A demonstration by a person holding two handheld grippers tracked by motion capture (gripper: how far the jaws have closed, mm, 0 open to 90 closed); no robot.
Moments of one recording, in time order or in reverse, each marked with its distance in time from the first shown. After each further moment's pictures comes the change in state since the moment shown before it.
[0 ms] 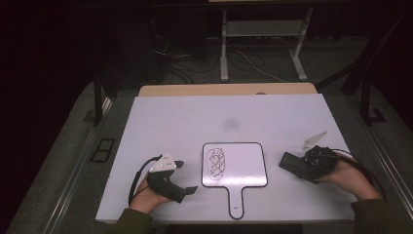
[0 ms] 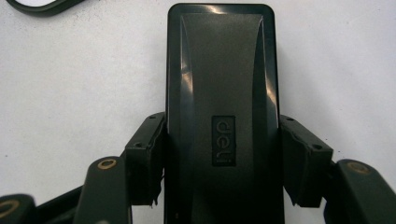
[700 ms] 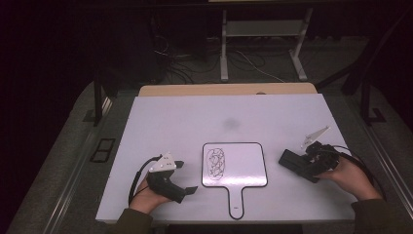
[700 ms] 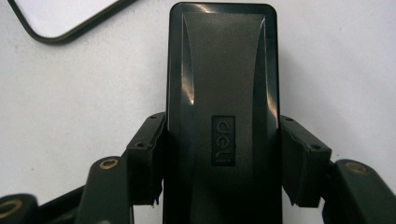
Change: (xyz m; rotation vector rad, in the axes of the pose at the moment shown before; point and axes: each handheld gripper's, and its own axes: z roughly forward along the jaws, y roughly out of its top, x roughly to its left) left arm 0.000 0.000 0.000 0.002 -0.002 0.001; right arm -0.007 0.005 -0.006 -0.024 0.050 0.065
